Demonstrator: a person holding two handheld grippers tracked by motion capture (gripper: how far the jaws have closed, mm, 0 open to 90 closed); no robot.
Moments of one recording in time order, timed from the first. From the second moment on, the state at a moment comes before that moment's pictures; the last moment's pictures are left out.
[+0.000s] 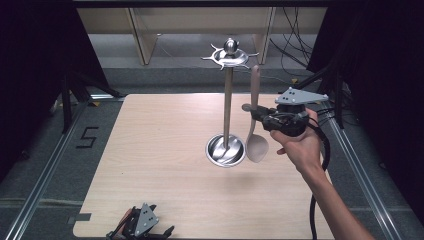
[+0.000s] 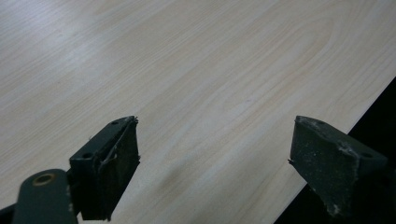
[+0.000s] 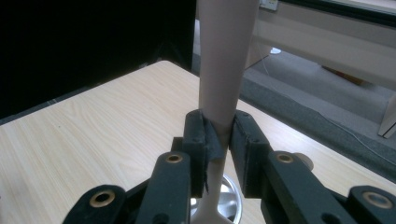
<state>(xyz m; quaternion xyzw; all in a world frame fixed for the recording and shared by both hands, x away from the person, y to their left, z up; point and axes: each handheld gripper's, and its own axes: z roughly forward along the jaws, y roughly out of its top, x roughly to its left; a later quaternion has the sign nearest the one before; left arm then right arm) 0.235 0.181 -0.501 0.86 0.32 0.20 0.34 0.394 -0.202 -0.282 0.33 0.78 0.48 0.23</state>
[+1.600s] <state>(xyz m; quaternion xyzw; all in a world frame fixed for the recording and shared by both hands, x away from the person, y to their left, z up) 0.235 0.185 -0.499 0.87 0.31 0.21 0.34 0.416 -0.184 -0.282 0.34 0.79 0.45 0.23</state>
